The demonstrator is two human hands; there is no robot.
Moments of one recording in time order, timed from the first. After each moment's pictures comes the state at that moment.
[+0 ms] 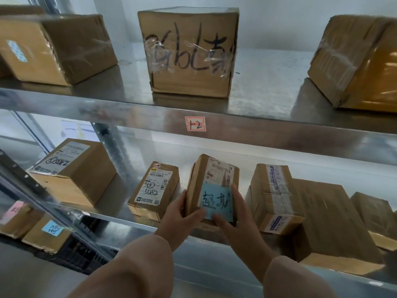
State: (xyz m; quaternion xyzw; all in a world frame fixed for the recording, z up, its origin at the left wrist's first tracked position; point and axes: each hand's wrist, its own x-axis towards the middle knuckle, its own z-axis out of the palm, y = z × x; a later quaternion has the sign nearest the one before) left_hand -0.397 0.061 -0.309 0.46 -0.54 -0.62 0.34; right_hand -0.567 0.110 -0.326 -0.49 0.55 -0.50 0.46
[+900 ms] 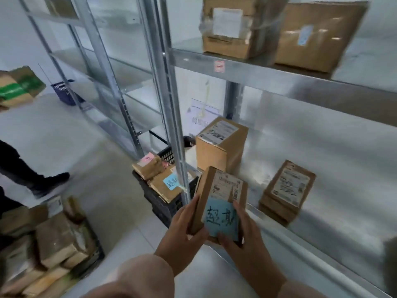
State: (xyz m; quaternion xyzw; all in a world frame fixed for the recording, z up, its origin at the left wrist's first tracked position) left_hand -0.103 0.167 -0.329 0.61 -0.48 -0.46 0.43; right_hand -0.284 0.124 -0.358 -0.69 0.48 -0.31 0.44
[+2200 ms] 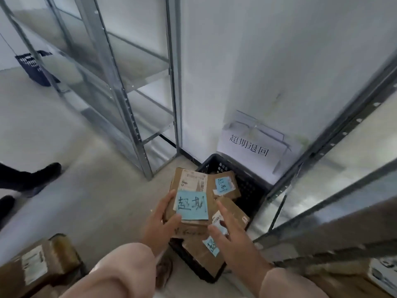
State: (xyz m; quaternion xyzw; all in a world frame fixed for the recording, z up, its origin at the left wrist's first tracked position) left_hand 0.282 -0.116 -0.405 0.67 -0.38 -0.47 0.44; right_hand 0.081 -0.140 -0.376 -0.63 0.54 -0.19 0.53
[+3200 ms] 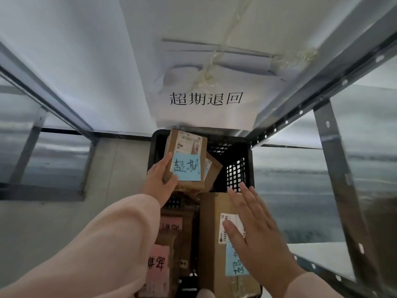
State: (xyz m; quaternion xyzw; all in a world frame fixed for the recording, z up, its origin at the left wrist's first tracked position) left_hand 0.303 -0.457 -0.627 0.56 -0.66 -0.49 0.10; right_hand 0.127 -0.281 -0.508 -0.56 0.79 -0.02 0.25
